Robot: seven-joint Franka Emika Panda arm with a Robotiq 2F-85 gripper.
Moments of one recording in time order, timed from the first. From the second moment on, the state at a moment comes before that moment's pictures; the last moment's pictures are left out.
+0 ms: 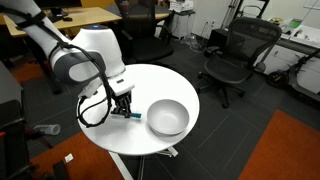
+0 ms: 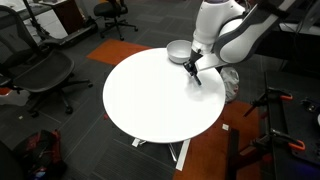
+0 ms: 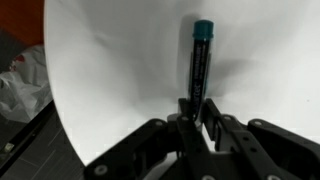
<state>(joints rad) 0.06 0.50 -0.24 -2.31 -0.13 2.91 0.84</state>
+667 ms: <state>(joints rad) 0.13 0.54 -0.29 -2.27 -0.06 2.93 0.81</state>
